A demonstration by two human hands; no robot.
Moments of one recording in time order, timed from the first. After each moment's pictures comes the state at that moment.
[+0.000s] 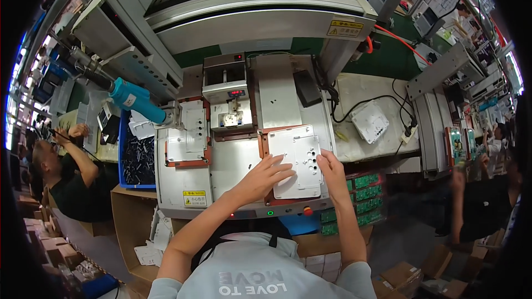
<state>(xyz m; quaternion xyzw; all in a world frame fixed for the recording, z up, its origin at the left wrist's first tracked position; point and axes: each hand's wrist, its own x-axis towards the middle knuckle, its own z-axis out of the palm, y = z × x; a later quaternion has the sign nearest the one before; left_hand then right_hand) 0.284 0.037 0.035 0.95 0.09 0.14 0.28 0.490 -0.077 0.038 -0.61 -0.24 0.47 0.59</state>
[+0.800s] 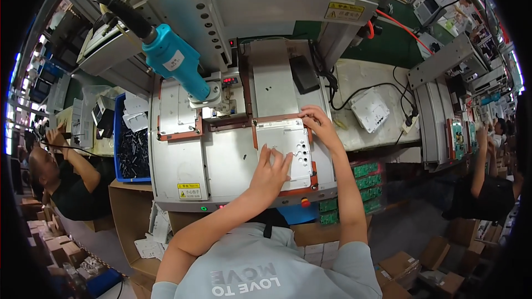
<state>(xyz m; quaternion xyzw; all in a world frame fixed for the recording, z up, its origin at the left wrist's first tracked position) 0.316 -0.006 0.038 0.97 0.24 0.02 0.01 0.554 0.008 -0.012 -0.57 -0.47 0.44 0.52</state>
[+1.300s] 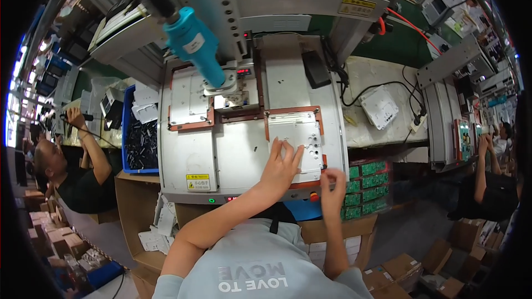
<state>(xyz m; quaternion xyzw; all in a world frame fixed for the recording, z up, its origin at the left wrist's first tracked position) 0.311 -0.010 0.034 0.97 0.25 0.06 -0.02 0.438 -0.150 -0.006 -0.77 -0.35 0.16 0.50</state>
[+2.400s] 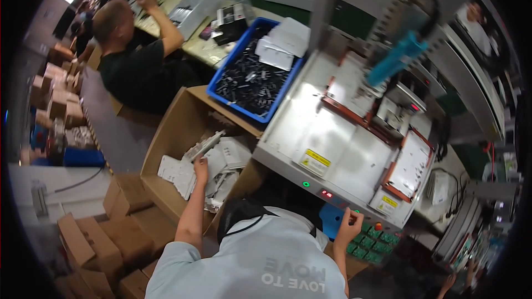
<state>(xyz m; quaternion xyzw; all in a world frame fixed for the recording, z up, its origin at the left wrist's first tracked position) -0.251 -0.106 -0.201 0.34 0.87 0.30 0.19 0.269 -0.154 -0.036 -0.80 -0.37 0.21 0.42</state>
